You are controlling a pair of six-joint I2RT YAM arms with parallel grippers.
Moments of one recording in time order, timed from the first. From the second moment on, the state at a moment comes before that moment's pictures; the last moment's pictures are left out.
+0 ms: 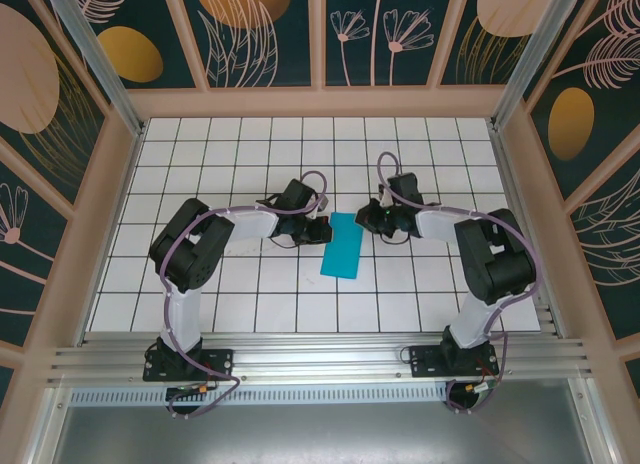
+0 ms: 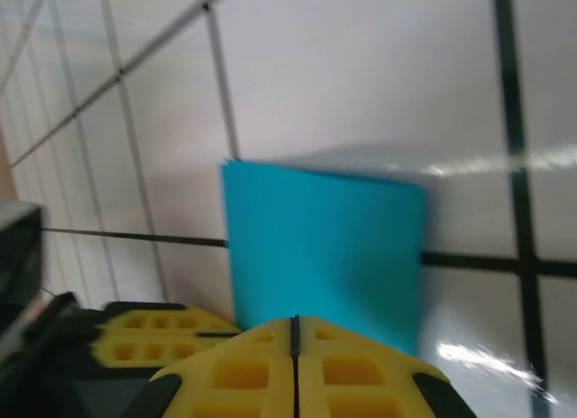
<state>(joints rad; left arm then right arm) -0.63 2.01 1.15 -0.14 0.47 -0.59 0.35 1.75 0.84 -0.01 -0.51 0.78</state>
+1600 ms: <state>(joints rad) -0.63 2.01 1.16 -0.15 0.46 -0.59 0.52 1.56 0.51 0.09 -0.55 0.86</state>
